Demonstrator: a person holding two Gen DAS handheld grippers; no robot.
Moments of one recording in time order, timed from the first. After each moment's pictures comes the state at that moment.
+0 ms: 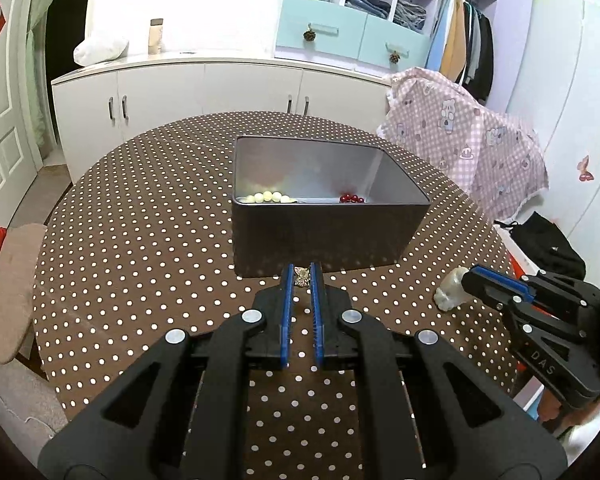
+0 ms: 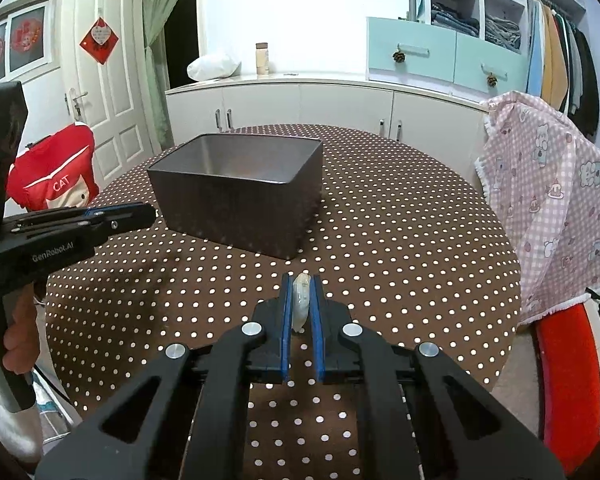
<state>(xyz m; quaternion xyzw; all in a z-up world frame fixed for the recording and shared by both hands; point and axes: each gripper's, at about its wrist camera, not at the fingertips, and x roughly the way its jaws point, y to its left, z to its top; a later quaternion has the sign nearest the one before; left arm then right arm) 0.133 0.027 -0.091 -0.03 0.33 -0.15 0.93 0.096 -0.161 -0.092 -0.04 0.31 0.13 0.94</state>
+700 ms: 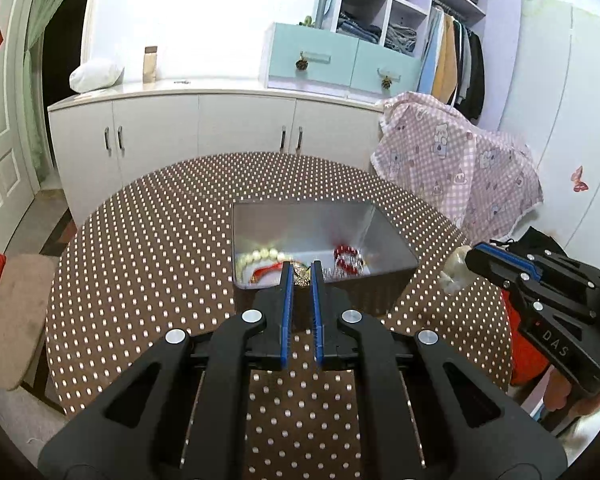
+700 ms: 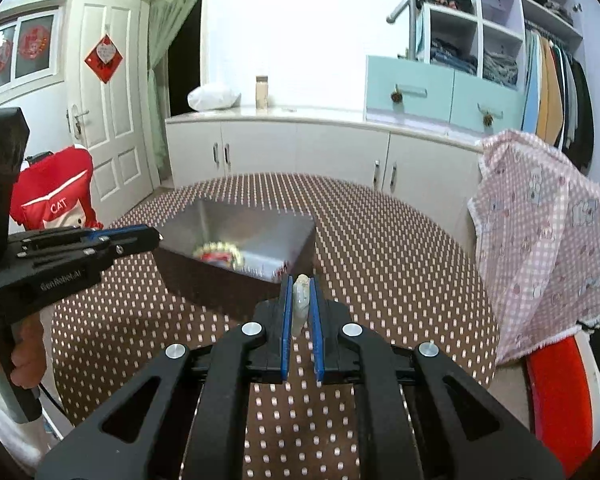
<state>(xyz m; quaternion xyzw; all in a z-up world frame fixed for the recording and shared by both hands) 0.148 0.025 -0.054 -0.03 0.29 -0.16 0.94 0.114 -0.156 -0.041 -0.05 0.25 0.14 0.96</state>
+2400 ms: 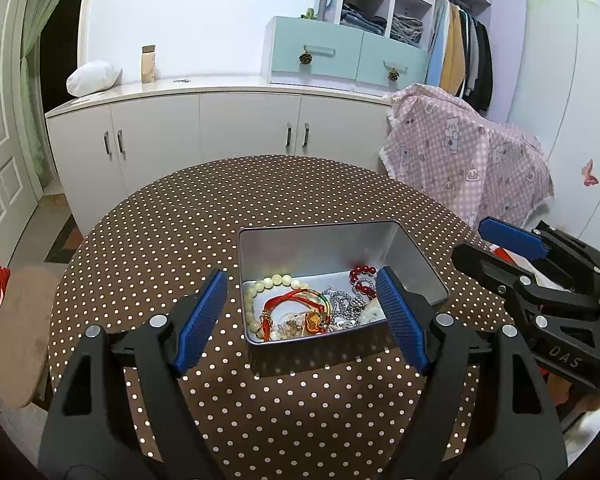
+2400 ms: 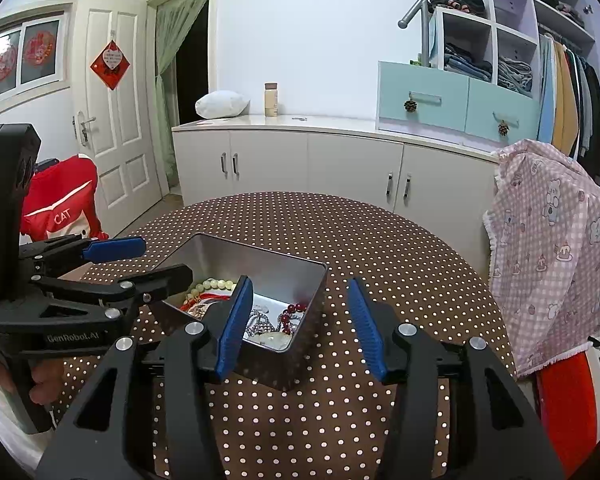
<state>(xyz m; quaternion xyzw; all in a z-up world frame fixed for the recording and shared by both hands) 0.179 0.025 -0.053 -0.01 0.30 -0.15 0.94 0.150 -0.153 -0.039 -0.04 0.25 0.15 0.96</state>
